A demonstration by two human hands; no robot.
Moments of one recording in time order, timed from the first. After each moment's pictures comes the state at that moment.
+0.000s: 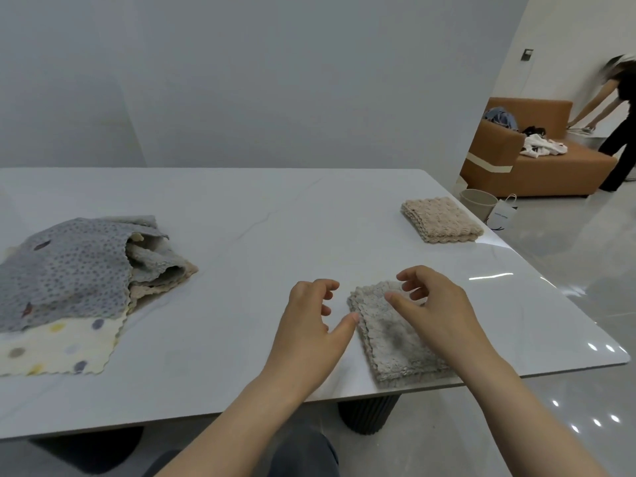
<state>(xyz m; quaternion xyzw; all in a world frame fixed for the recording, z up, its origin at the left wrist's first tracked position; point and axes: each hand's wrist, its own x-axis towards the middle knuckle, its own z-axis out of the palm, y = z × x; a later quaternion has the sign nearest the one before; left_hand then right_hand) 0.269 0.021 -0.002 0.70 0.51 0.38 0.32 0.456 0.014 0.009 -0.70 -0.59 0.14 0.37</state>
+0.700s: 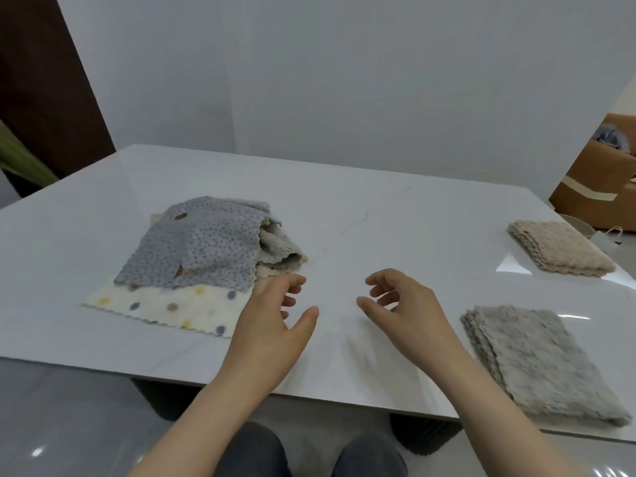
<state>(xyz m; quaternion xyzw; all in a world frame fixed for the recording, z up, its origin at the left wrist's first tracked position) 0.089 0.016 -0.004 0.62 0.61 0.44 0.24 0.280 0.048 0.007 -0.61 -0.68 0.23 0.33</state>
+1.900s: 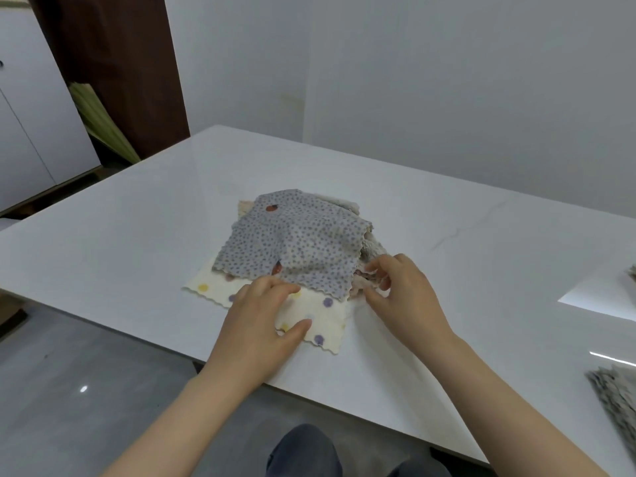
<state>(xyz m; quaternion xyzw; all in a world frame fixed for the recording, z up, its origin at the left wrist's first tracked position) -0.061 0.029 -0.043 0.65 0.67 0.34 0.11 0.137 0.112 -0.010 -0.54 -0.79 0.13 0.24</state>
